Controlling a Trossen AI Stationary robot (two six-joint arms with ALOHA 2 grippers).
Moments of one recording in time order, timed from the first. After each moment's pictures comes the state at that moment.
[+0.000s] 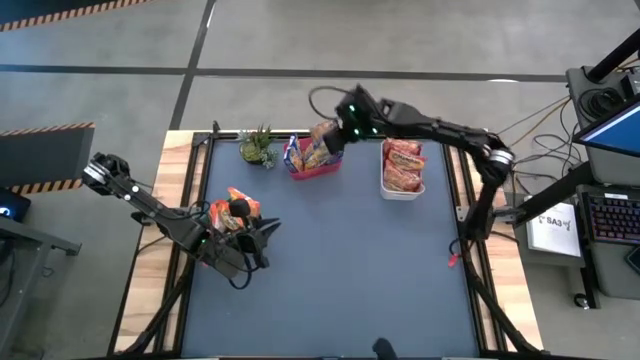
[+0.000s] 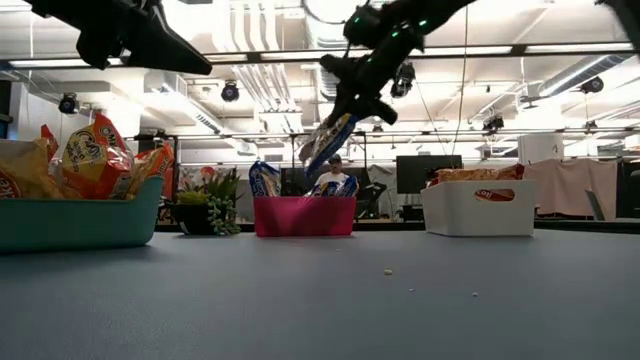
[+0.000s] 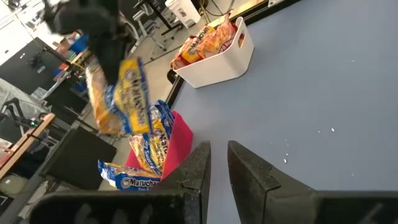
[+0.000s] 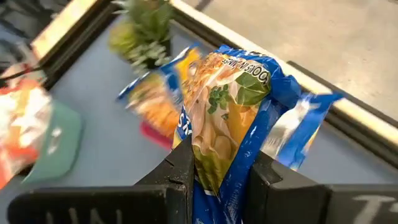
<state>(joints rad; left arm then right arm) -0.57 1.19 0.69 -0.18 -1.06 0.00 -0.50 1.80 1.63 -0.59 -0.11 0.39</state>
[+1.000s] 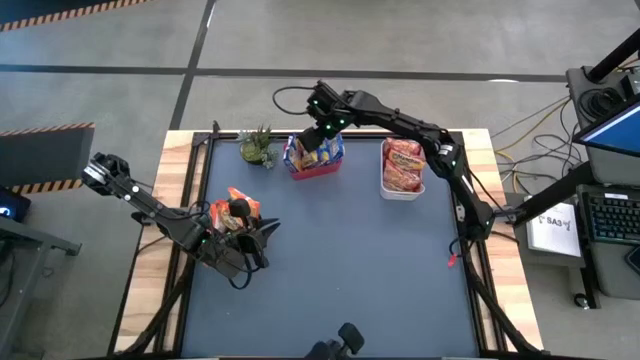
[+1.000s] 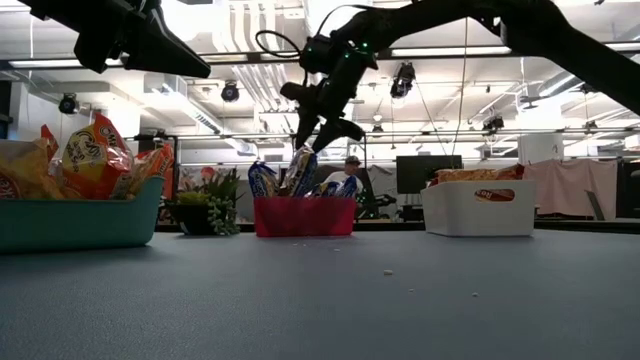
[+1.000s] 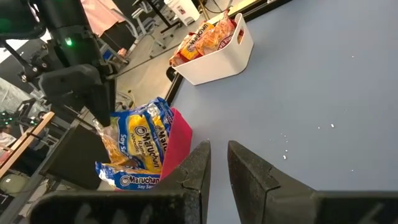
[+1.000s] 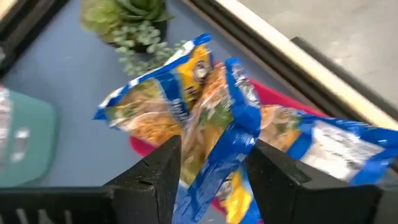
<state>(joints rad) -0.57 1.19 0.69 -0.20 -1.06 -0.01 -0.51 2.26 2.28 -0.98 -0.14 0.34</state>
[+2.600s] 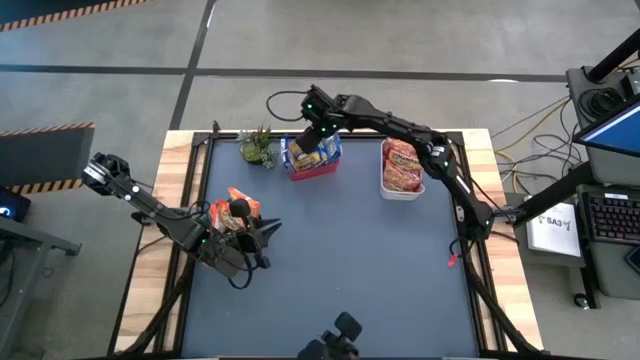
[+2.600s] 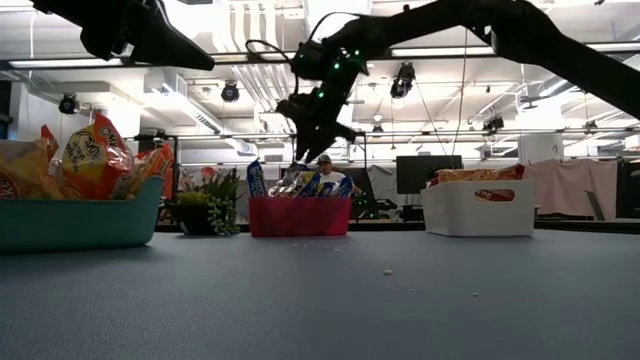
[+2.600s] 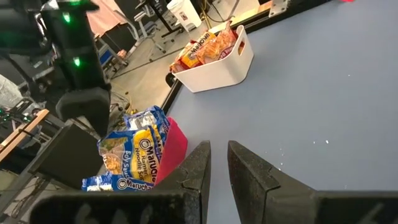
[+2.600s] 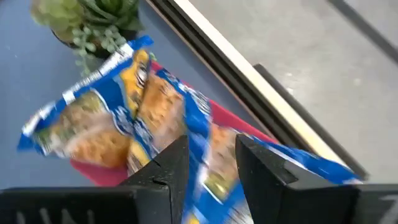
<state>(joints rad) -0.57 1.19 0.69 -0.14 -1.06 -0.02 -0.49 2.33 2.34 -0.95 0.04 0.19</state>
